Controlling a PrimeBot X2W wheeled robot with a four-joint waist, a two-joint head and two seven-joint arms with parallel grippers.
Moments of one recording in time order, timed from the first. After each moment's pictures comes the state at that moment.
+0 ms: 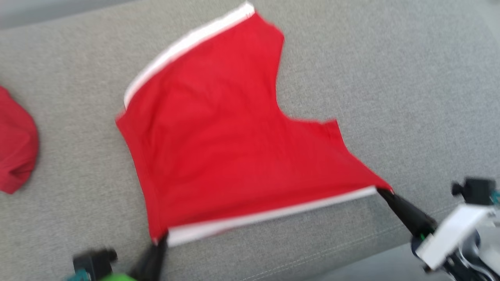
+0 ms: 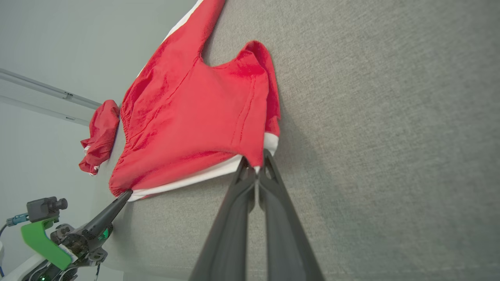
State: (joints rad) left arm 0.00 0.45 -0.50 0.09 -0.90 0.02 -0.12; right arm -0.19 -0.69 0.59 0.03 1.34 0.13 -0.06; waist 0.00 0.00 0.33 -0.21
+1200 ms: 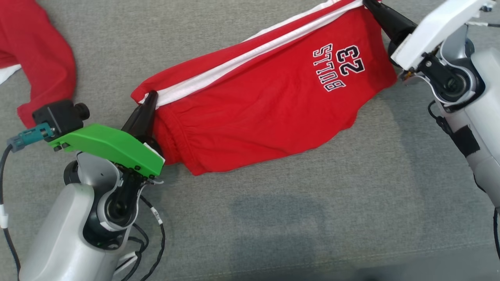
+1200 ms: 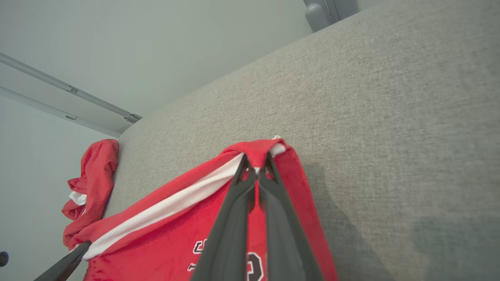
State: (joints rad) left arm -0.42 0.34 -0.39 -0.11 -1.09 0.35 0.19; right arm -0.98 -0.41 0.49 0.52 1.19 0.13 0.24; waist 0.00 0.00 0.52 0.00
